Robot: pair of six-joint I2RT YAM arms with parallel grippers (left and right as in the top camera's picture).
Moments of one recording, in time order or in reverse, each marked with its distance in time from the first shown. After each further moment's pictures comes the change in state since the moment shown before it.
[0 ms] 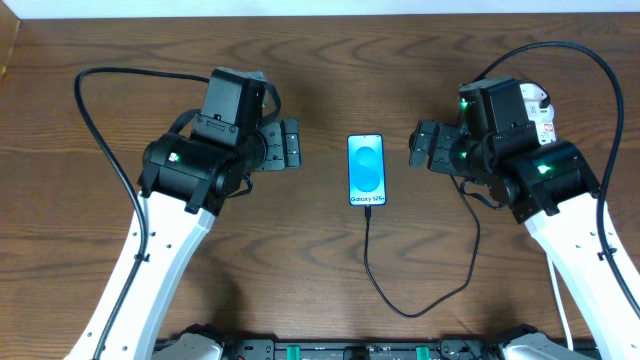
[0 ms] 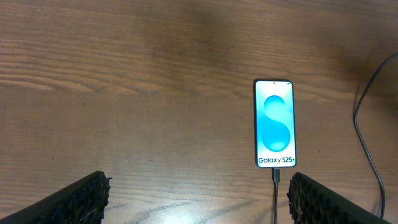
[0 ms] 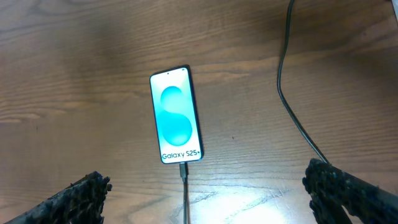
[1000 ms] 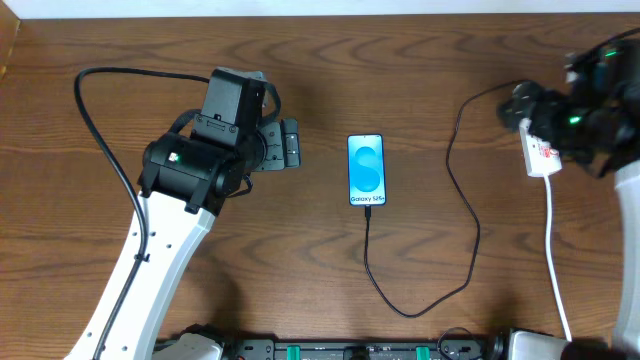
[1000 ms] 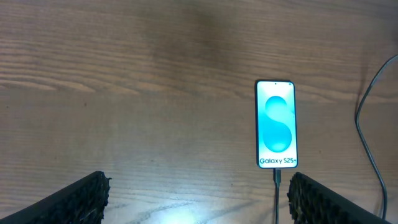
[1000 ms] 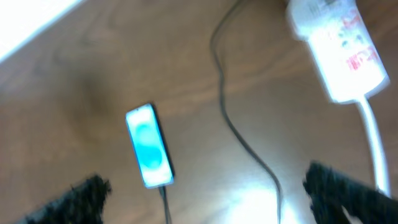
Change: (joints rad) left arm 0.000 0.000 0.000 0.000 -0.007 0.000; right arm -0.547 0.129 0.249 -0.215 -0.326 -0.278
